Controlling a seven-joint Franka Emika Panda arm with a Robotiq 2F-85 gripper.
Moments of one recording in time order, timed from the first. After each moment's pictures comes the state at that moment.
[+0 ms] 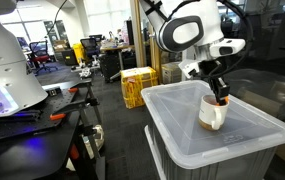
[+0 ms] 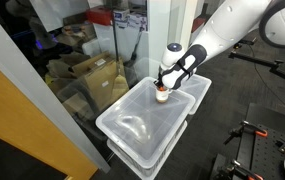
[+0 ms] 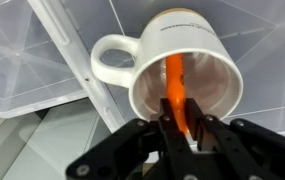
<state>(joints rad) -0.09 0.90 -0.17 -1.78 0.04 2.96 0.13</state>
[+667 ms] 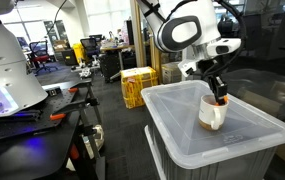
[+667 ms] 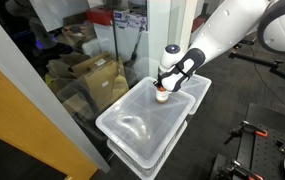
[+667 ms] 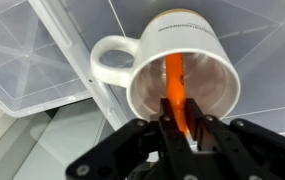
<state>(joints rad) -0.01 0.90 -0.23 -1.79 0.04 2.96 0.20</state>
